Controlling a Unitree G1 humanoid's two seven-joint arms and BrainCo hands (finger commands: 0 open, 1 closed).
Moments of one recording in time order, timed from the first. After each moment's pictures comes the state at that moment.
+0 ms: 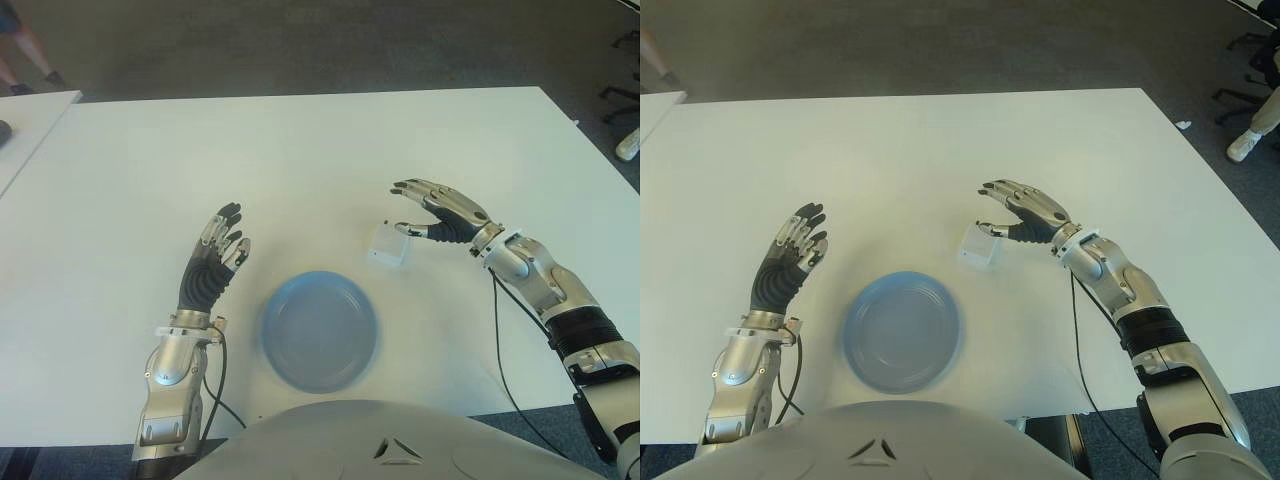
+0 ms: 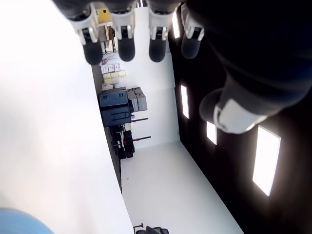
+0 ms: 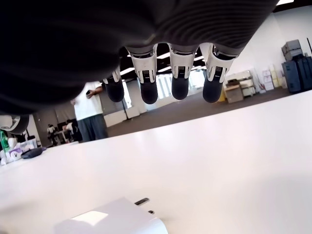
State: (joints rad) left arm 0.44 0.12 0.07 -0.27 -0.03 -0.25 -0.17; right arm -0.28 -0.68 0.30 0.35 -0.62 -0.55 0.02
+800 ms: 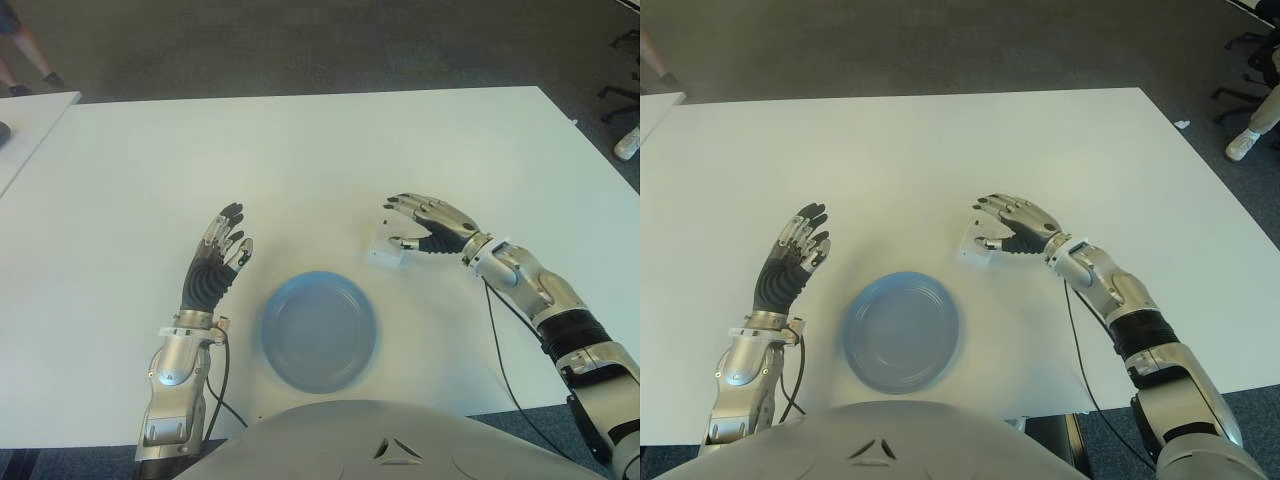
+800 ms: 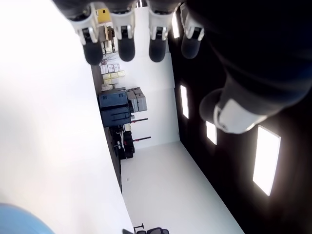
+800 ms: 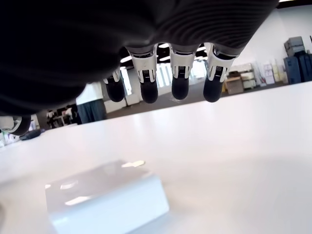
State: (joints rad) left arm 0.44 0.11 0.05 -0.28 -0.02 -0.25 -0.15; right arm -0.28 -0.64 0.35 0.41 -0.70 -0.56 0.00
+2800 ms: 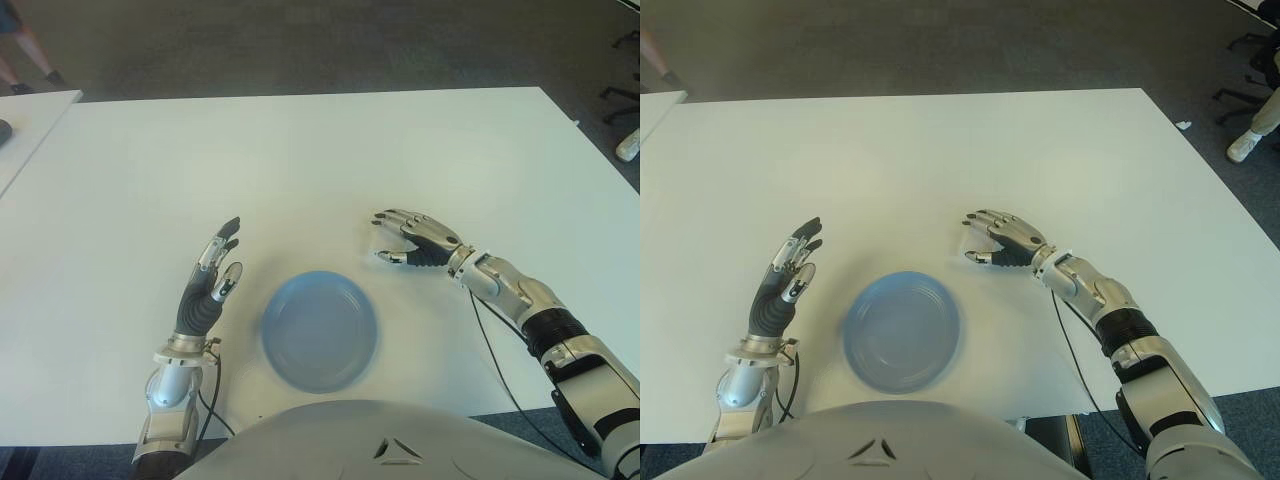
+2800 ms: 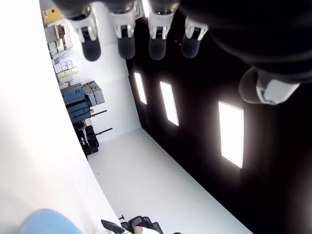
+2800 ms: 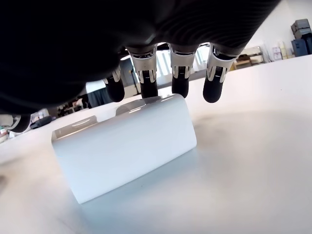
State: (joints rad) left arm 0.41 0.18 0.07 0.13 -0.01 -0.87 -0.18; right arm -0.32 -0.60 0.44 0.60 -0.76 -0.65 -0.14
